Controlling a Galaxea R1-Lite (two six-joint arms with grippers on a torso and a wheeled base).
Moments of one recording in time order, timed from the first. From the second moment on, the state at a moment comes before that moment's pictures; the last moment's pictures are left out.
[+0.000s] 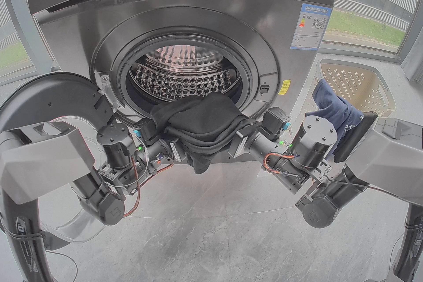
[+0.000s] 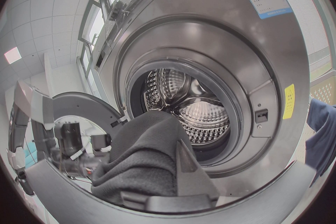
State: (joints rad) left arm -0.44 2.19 -0.77 -1.52 -0.13 -0.18; right arm 0.69 2.17 -0.90 -1.53 -0.01 0.13
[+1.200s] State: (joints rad) left arm -0.50 1.75 -0.40 -1.54 -0.12 -0.26; right arm 0.76 1.95 -0.39 -1.54 0.06 0.06
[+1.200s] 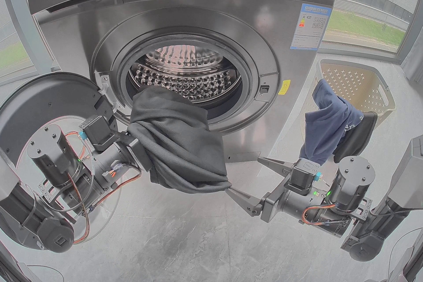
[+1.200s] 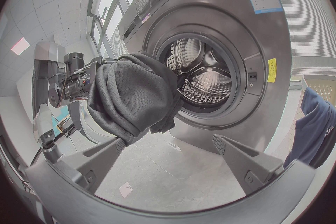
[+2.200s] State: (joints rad) left arm -0.42 1.71 -0.29 -1.54 -0.13 -0.09; right arm 0.64 1.92 -0.45 -1.54 0.03 0.08
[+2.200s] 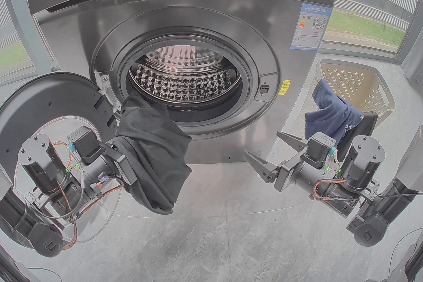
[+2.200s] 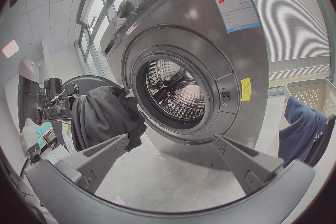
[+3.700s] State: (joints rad) left arm -0.44 1.78 -0.27 -1.54 -0.13 -0.07; right arm 0.65 1.93 -0.45 -1.54 0.03 0.09
